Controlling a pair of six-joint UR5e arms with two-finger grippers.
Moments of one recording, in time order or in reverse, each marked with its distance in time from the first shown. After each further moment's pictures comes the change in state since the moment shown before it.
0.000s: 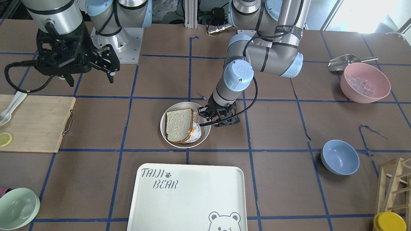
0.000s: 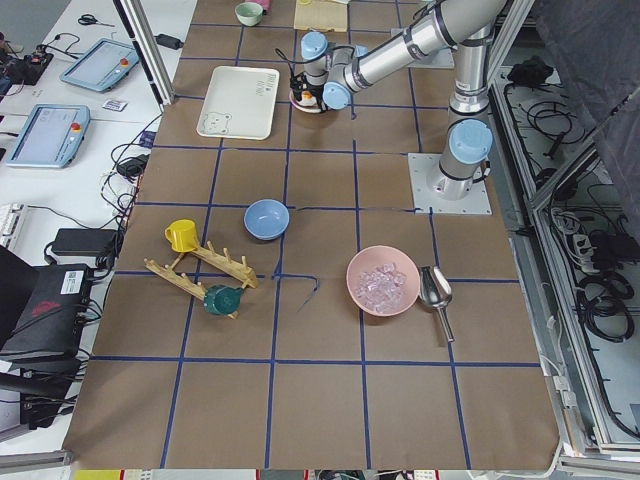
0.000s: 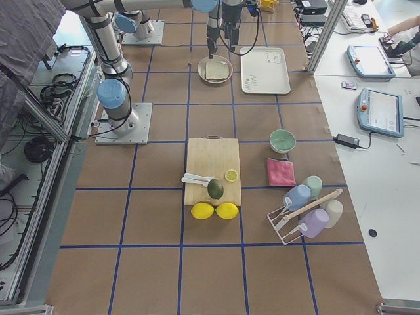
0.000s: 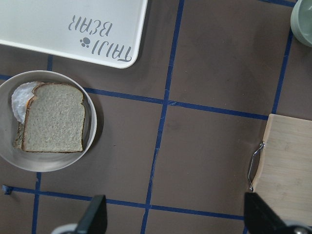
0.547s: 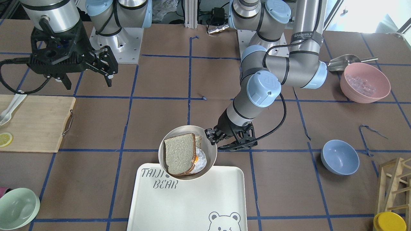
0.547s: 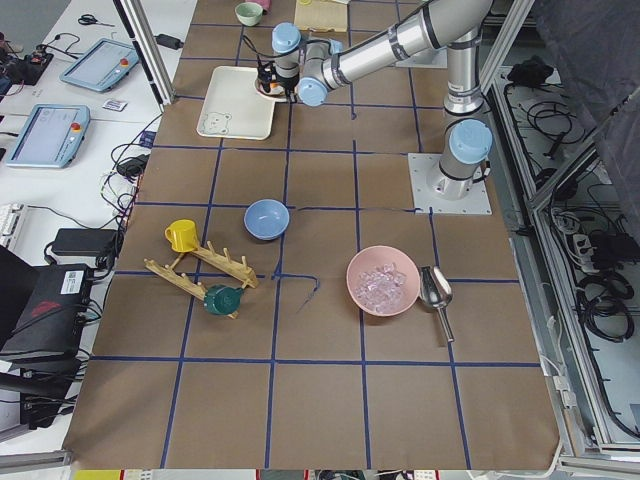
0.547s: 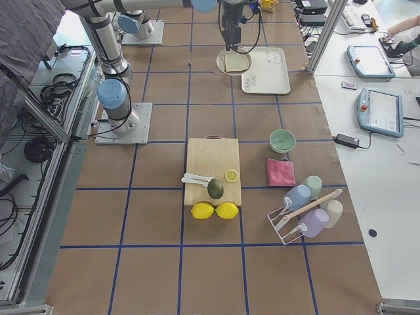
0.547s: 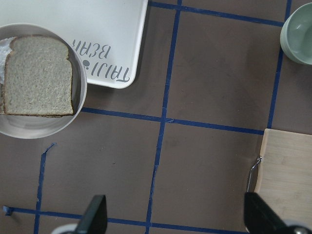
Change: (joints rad) left arm 0.087 -0.084 0.186 -0.004 -0.049 0.020; right arm -0.003 -0.001 0.000 -0.065 0.003 0.021
